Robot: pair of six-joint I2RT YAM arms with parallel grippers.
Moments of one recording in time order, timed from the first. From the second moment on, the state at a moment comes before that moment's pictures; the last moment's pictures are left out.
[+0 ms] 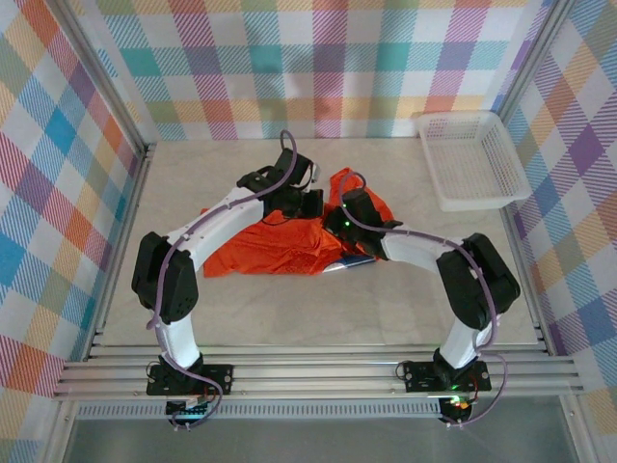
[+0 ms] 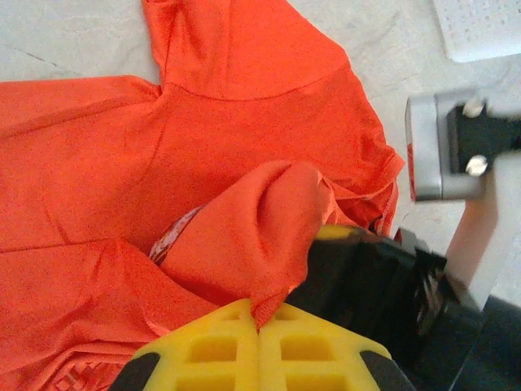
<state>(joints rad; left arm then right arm) -0.61 1.83 1.60 -0.69 0.19 -0.48 0.60 1.73 1.02 0.05 -0.06 1.01</state>
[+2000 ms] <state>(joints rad) -0.52 1.90 1.36 -0.54 0.29 -0.55 0.53 1.15 0.61 0.00 -0.28 0.83</state>
